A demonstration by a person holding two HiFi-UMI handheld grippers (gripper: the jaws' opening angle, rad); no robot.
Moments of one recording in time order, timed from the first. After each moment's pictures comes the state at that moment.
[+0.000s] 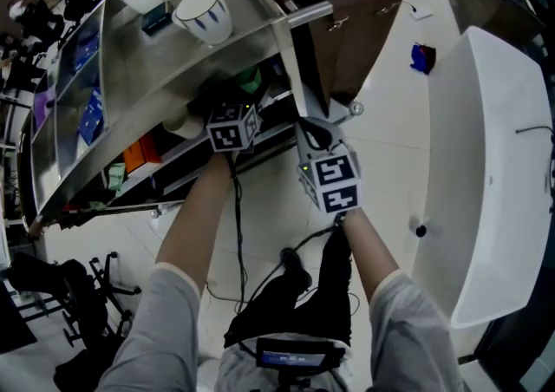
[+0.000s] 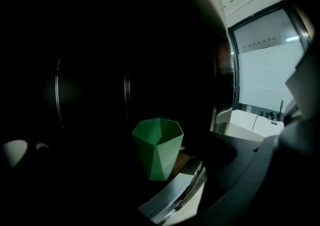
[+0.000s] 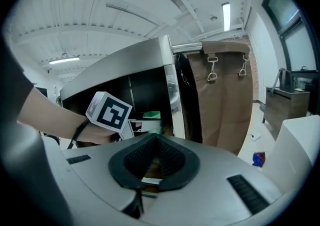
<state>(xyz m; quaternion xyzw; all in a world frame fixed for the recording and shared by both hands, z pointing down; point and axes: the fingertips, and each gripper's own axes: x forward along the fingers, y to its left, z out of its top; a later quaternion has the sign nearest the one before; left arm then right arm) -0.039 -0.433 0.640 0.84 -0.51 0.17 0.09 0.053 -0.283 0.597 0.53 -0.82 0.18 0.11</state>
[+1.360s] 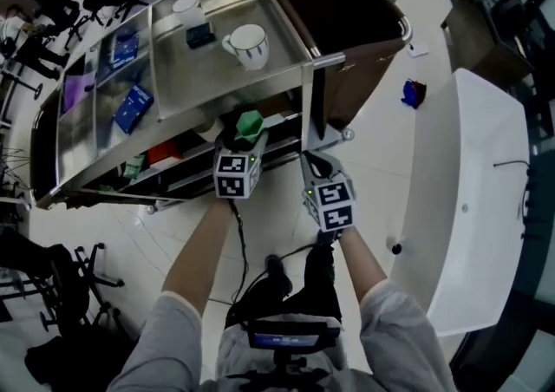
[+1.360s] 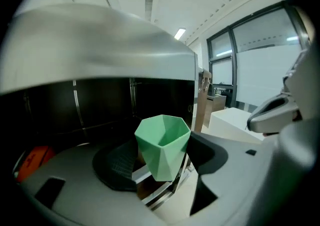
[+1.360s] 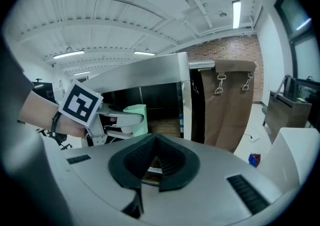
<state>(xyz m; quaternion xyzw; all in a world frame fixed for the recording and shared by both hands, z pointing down) -0.078 -0.321 0.573 0.83 -0.51 0.19 0.10 0.042 -0.231 0.554 0.51 -0.83 0.18 0.17</state>
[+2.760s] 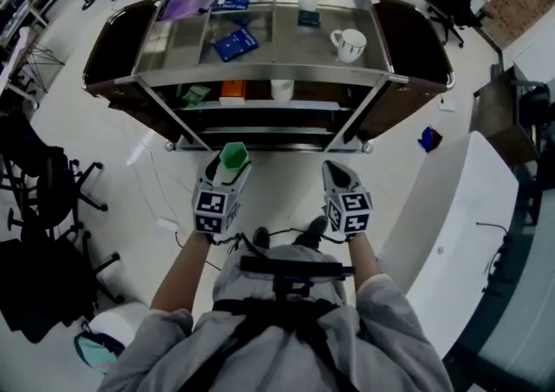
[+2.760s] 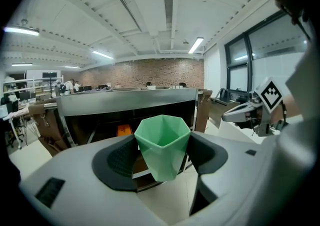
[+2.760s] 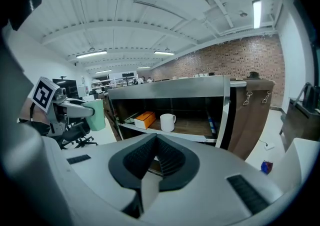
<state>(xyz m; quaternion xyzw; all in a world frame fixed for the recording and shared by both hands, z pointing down) -0.262 -0.044 0.469 0.76 -0.62 0.16 0.13 -0.039 -0.096 0.495 0.41 -0.88 0.15 0.19</state>
